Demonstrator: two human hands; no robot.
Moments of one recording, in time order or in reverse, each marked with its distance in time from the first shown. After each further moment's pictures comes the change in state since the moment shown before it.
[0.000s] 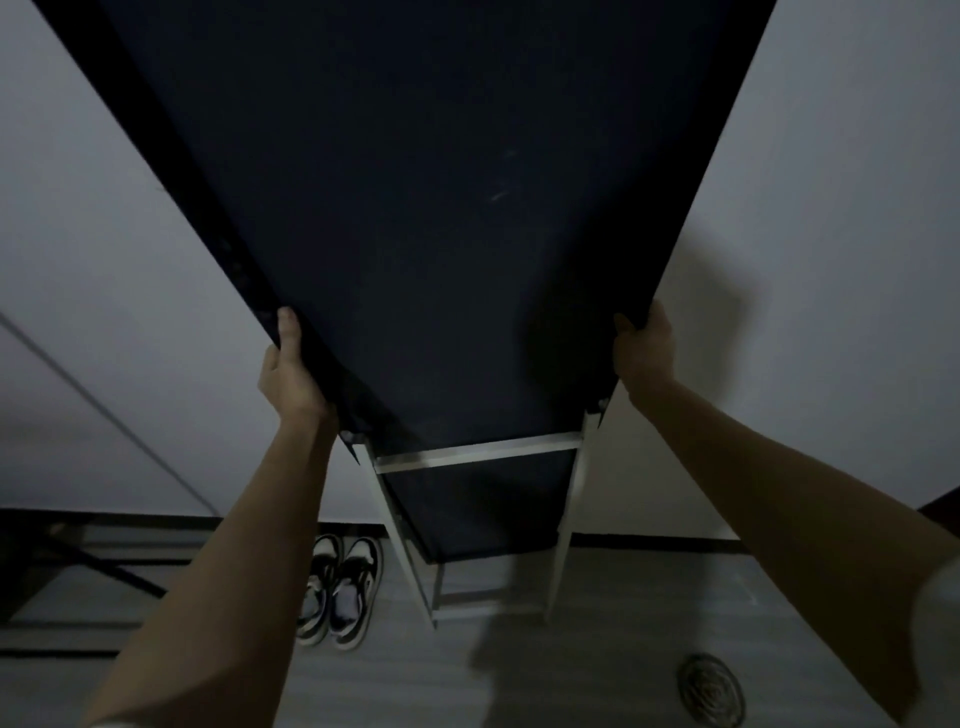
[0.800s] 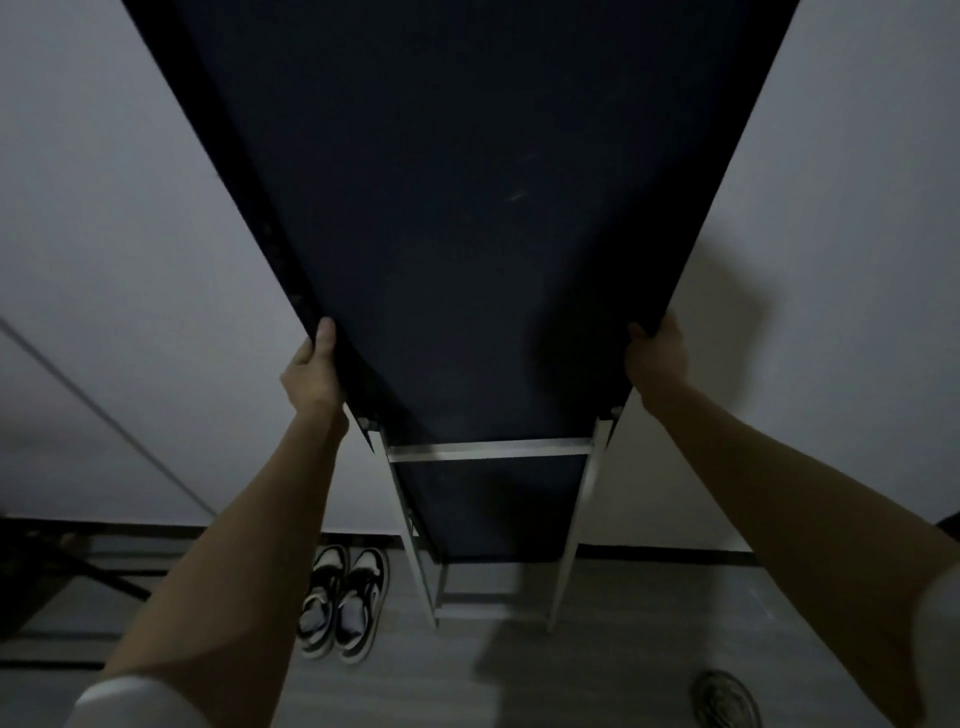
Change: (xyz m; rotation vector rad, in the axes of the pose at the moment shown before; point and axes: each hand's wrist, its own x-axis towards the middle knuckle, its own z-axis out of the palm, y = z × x) left_hand 0.010 -0.004 0.019 0.225 -0.077 -0.004; right_hand 0.031 0.015 0.000 -0.032 -0.005 0.029
